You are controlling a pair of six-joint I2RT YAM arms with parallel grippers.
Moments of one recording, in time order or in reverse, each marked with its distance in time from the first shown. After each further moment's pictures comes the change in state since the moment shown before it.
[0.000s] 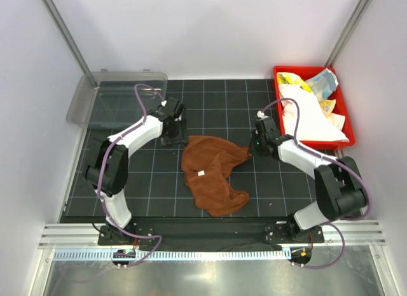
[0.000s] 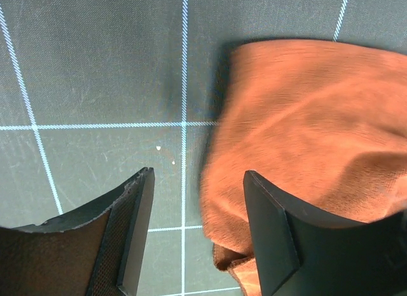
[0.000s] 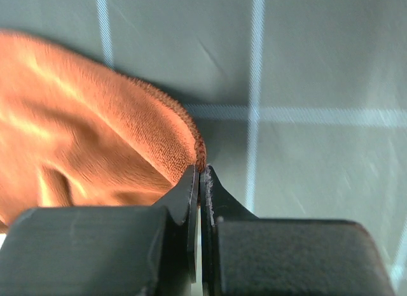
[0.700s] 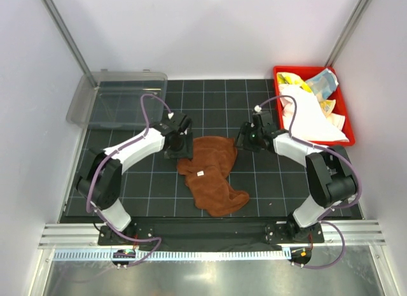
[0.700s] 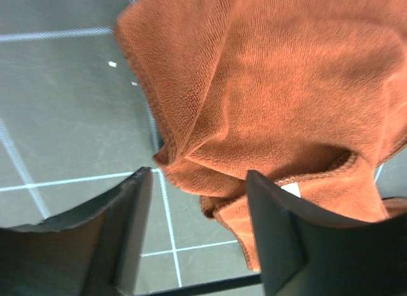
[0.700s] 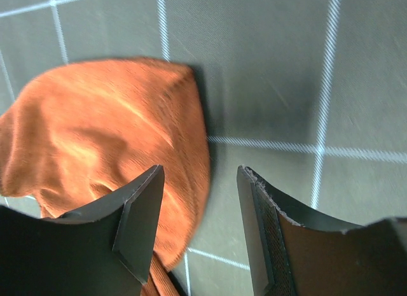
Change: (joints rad) left arm -0.125 -0.132 -0.164 -0.010 0.024 -0.043; right arm -0.014 0.071 0.027 0.098 -0.145 0.130
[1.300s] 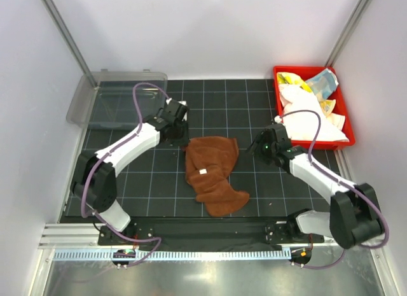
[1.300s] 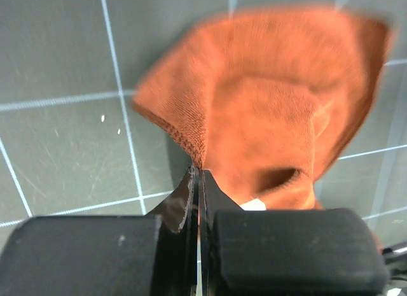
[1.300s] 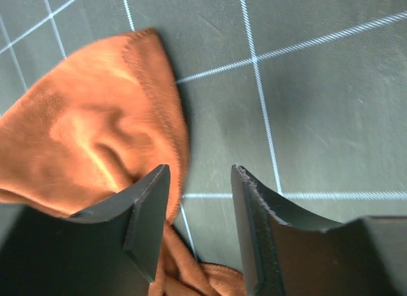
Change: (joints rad) left arm 0.019 -0.043 0.118 0.047 0.017 0.019; right arm -0.010 -0.383 -0.218 -0.098 0.124 0.182
